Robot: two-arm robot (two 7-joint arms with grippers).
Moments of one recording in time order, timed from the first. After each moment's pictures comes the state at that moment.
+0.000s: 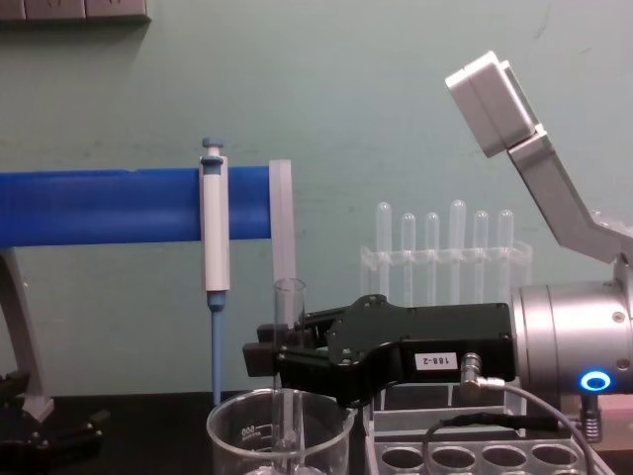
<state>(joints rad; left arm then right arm) -0.20 0.60 0.45 -1.41 -0.25 -0.12 0.03 0.60 0.41 -0.71 -1.32 0.44 -0.04 0.77</state>
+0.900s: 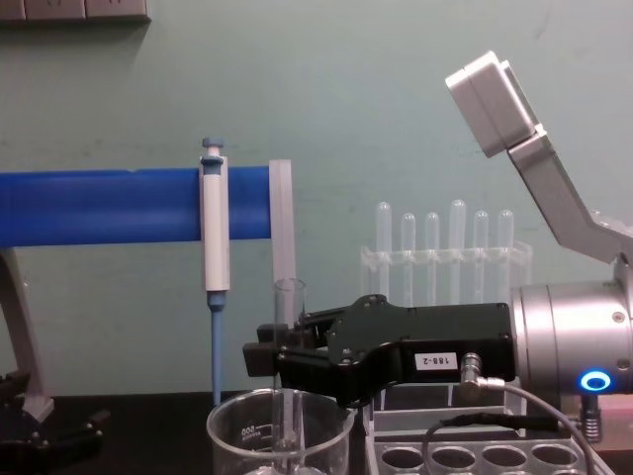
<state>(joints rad) -0.20 0.60 0.45 -1.41 -0.25 -0.12 0.03 0.60 0.41 -0.71 -1.32 0.43 -0.04 0.77</state>
